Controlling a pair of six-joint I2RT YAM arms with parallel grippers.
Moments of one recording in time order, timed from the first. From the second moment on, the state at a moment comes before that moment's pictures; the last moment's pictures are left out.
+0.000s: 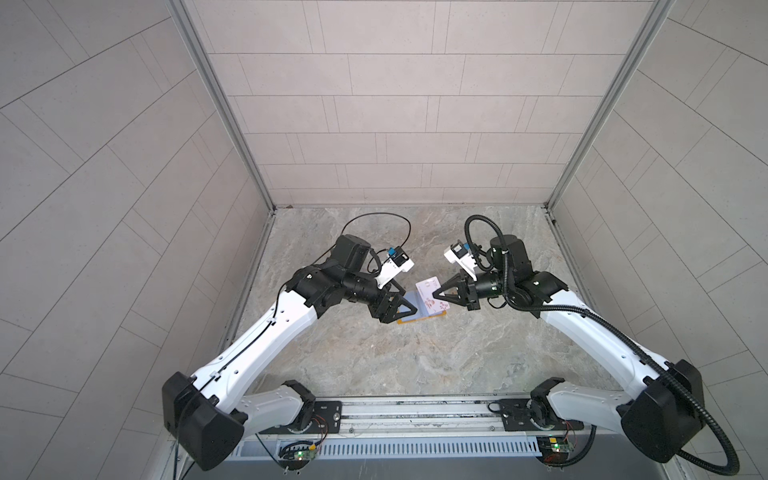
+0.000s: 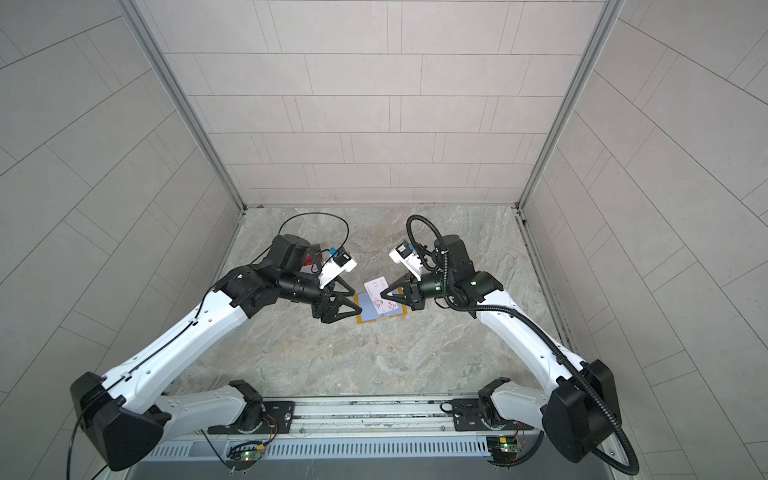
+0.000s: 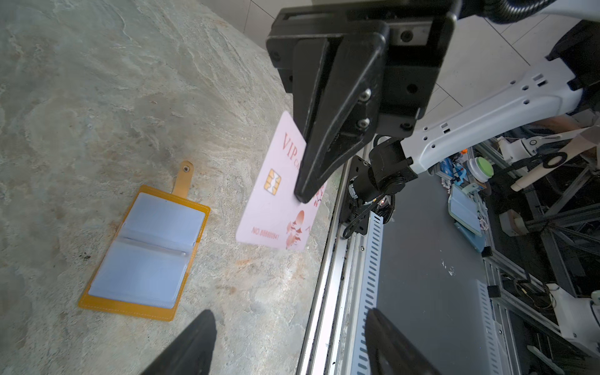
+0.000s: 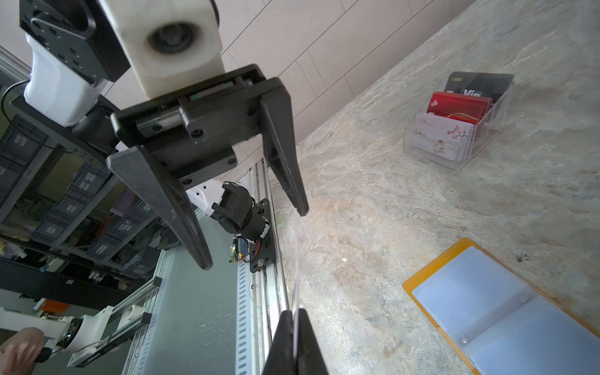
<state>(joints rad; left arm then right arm) -0.58 1.20 1.16 -0.77 0.76 0.12 0.43 1.20 0.96 -0.38 -1.04 0.06</state>
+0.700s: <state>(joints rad) -0.58 1.26 1.19 -0.87 0.91 0.20 0.53 1.32 1.05 -0.47 -1.08 -0.05</state>
